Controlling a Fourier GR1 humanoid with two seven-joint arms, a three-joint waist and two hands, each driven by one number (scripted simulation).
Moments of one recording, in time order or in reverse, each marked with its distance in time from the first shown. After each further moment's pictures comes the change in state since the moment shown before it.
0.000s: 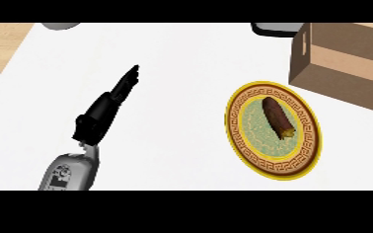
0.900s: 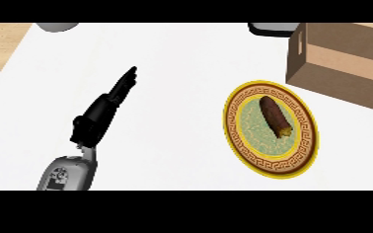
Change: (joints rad) left arm 0.017 0.013 -0.006 -0.012 0.012 0.012 0.010; right arm 0.314 0.037 -0.148 -0.777 -0.261 0.316 0.284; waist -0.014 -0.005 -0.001
